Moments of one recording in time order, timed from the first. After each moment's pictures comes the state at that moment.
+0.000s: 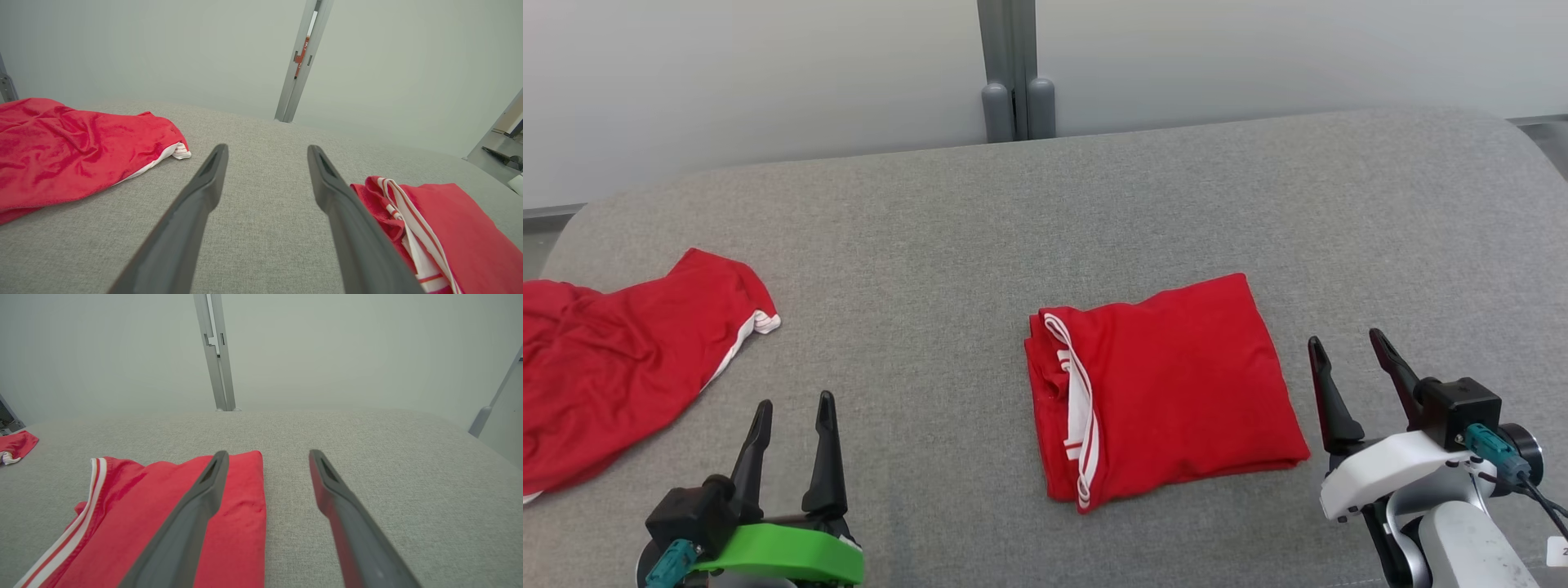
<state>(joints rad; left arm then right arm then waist) -0.01 0.05 -0.04 0.22 -0.35 -0.12 -0.26 -0.13 -0.14 0.05 0.29 0.18 0.13 -0.21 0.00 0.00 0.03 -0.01</state>
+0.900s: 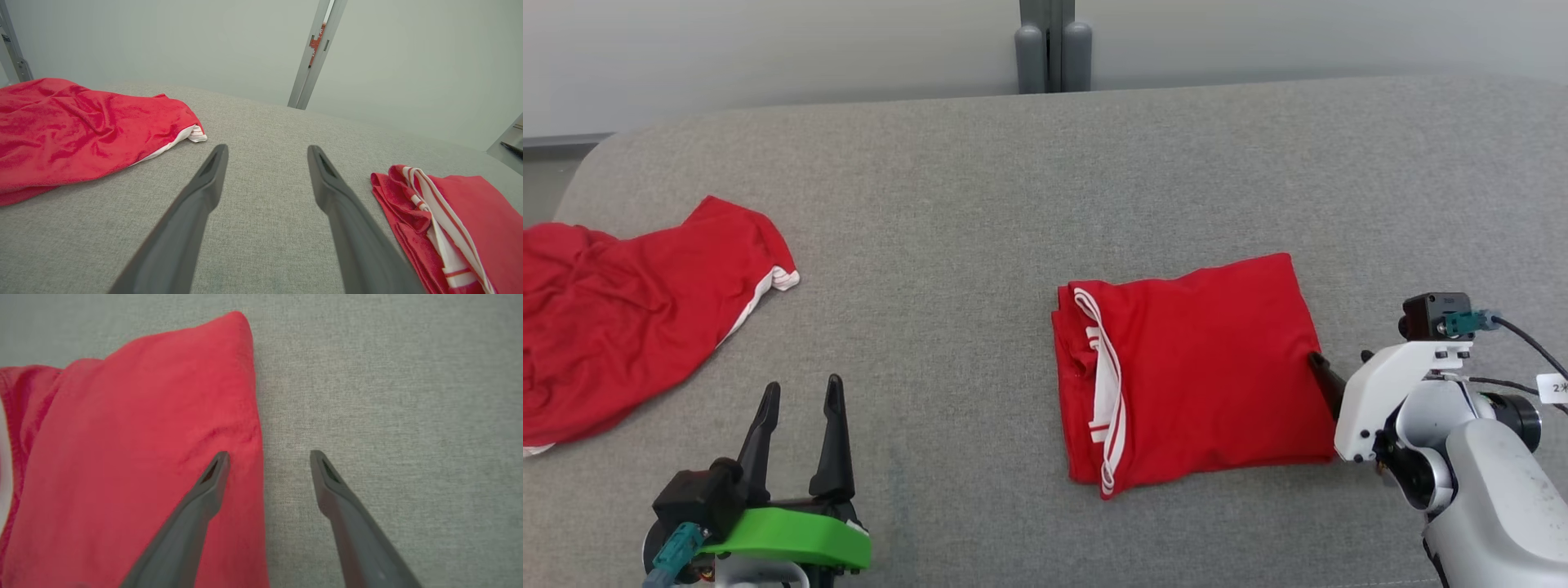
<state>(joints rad) -0.03 0.05 -0.05 0.22 -0.34 -0.12 -0.26 -0.32 -0.19 0.04 0.45 0.34 0.13 0.40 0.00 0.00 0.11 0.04</state>
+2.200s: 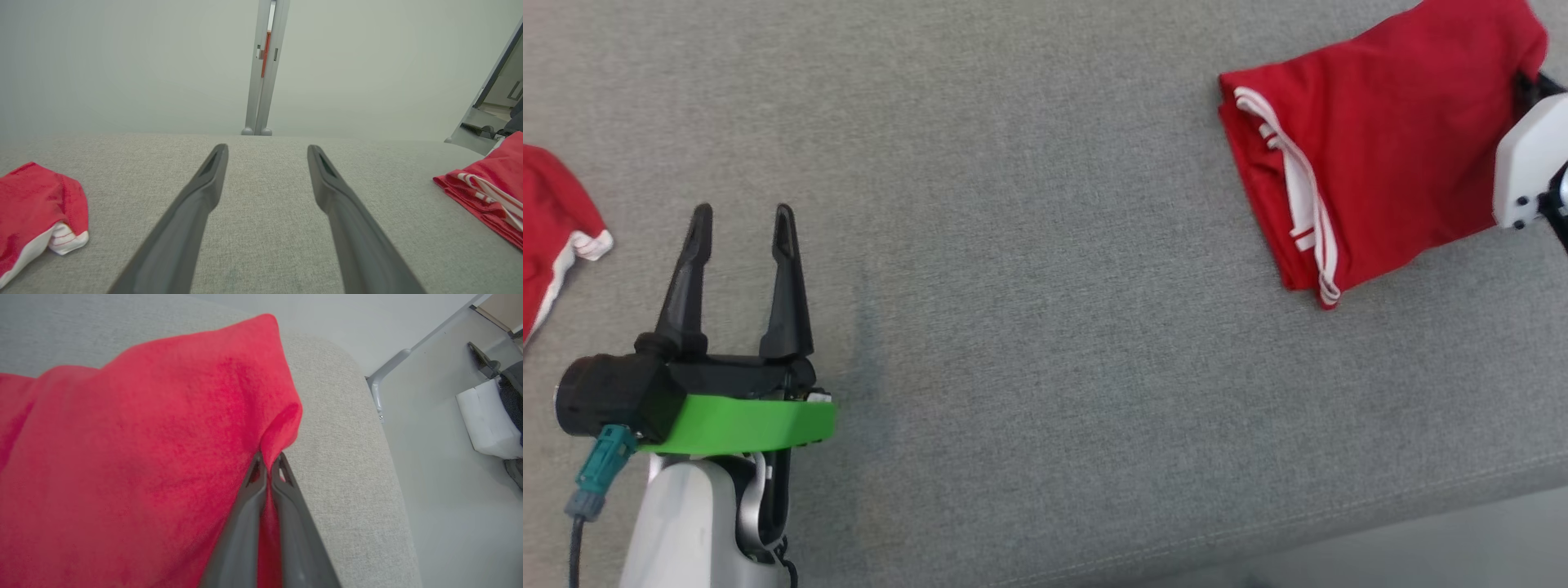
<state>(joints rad) -0.23 0.07 -0.03 0.02 -0.24 -0.13 -0.26 -0.79 -0.48 0.14 0.58 0.17 0.13 0.31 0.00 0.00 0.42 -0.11</state>
